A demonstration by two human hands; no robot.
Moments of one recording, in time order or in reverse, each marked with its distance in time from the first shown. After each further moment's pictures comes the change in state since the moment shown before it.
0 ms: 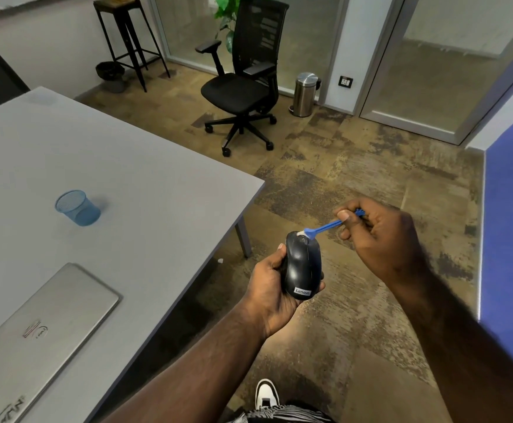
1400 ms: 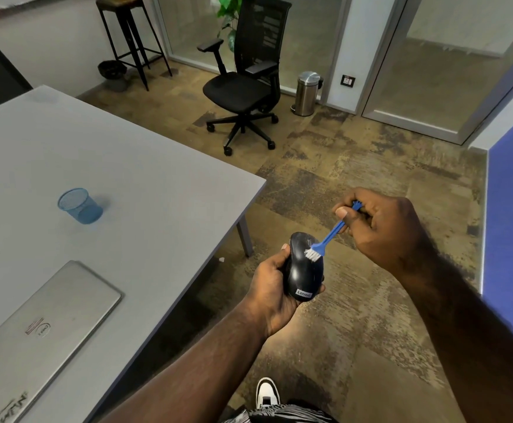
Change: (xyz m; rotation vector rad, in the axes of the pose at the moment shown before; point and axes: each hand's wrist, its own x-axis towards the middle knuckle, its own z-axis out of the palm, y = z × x) left_hand 0.000 -0.003 0.000 0.064 0.047 0.024; right_hand 0.014 -0.023 -0.014 -0.135 -0.143 -0.048
